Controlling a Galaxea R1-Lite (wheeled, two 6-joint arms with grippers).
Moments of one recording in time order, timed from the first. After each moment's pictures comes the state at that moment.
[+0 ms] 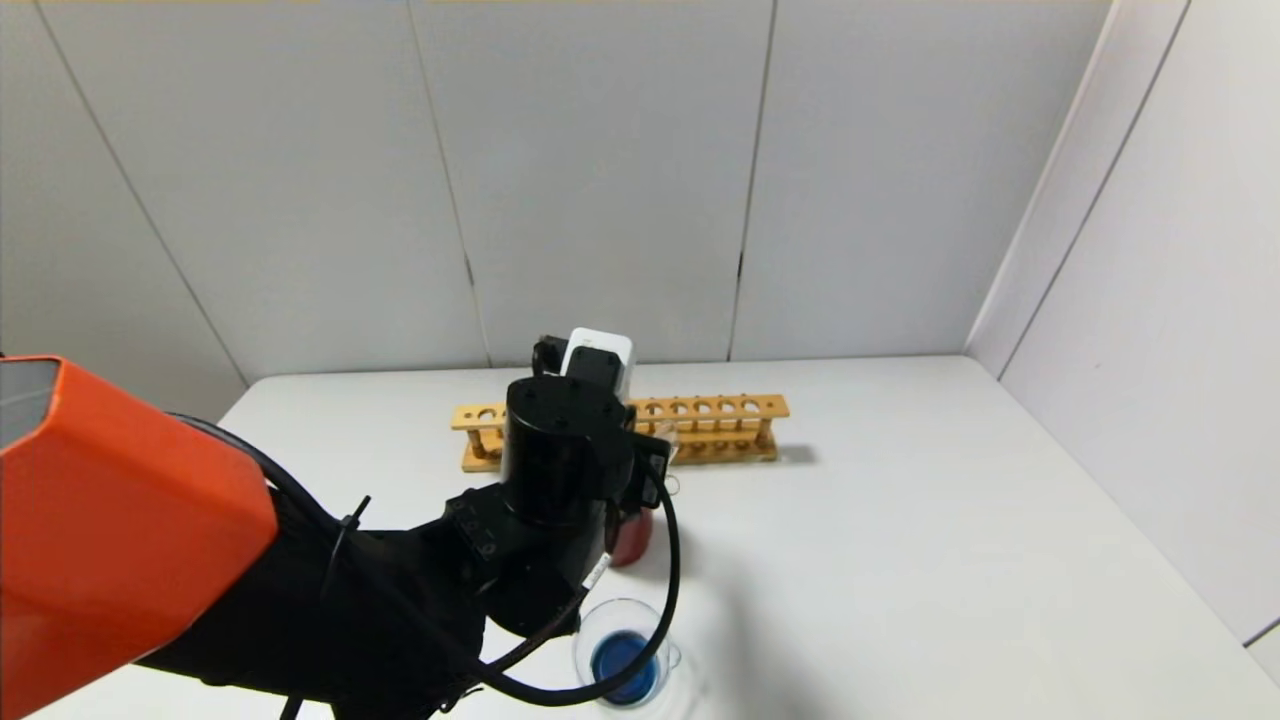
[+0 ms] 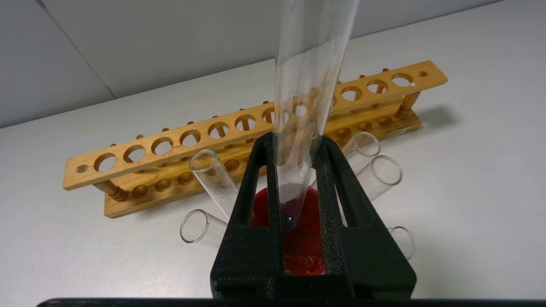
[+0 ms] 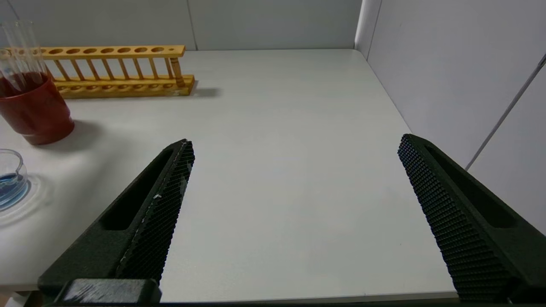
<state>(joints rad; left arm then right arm) -0.85 1.95 -0.84 -0.93 0.61 -0.06 0.00 0.00 0.00 -0.01 0.00 0.01</state>
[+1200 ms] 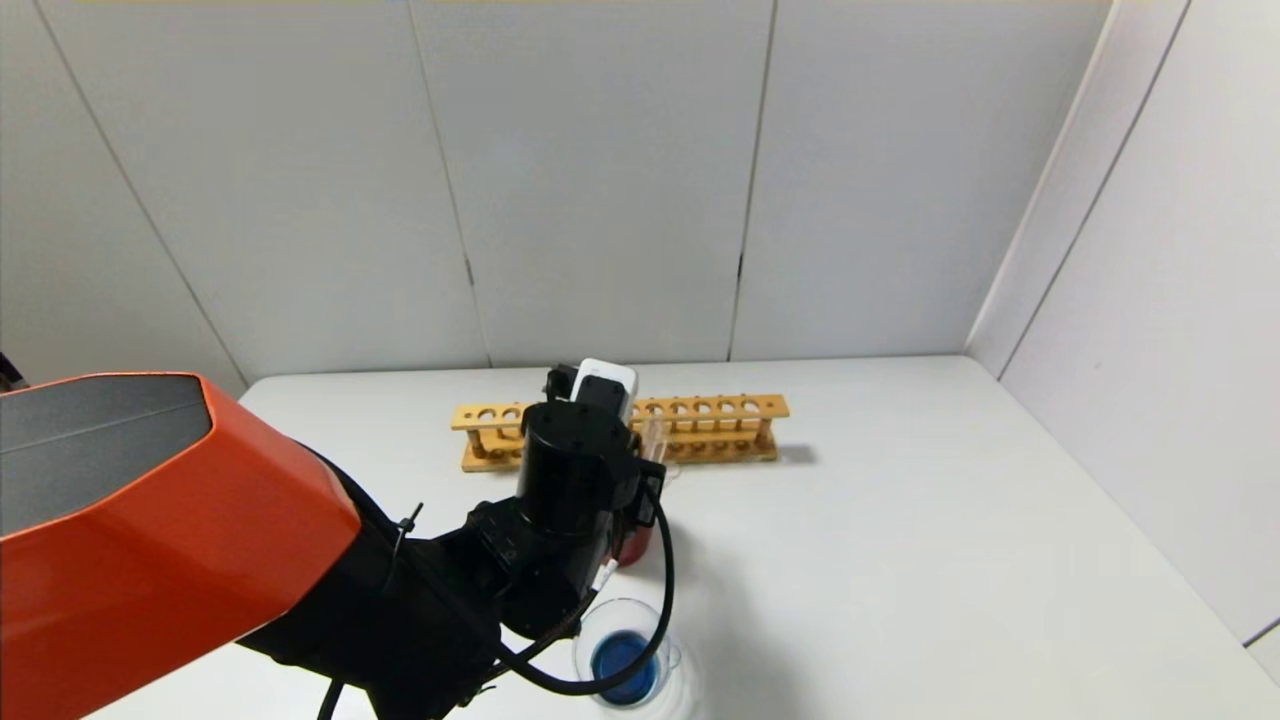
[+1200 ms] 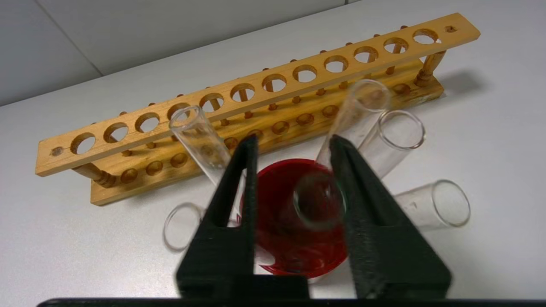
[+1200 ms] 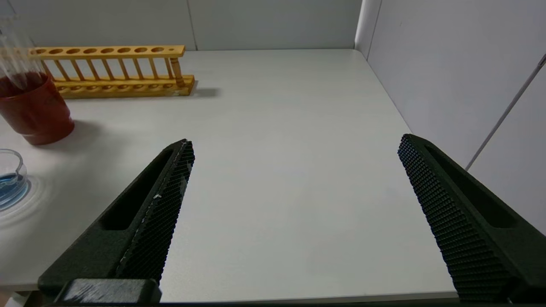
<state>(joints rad) -0.82 2.02 -0.83 -0.96 0.56 -0.06 0.00 0.00 0.00 -0.01 0.00 0.01</state>
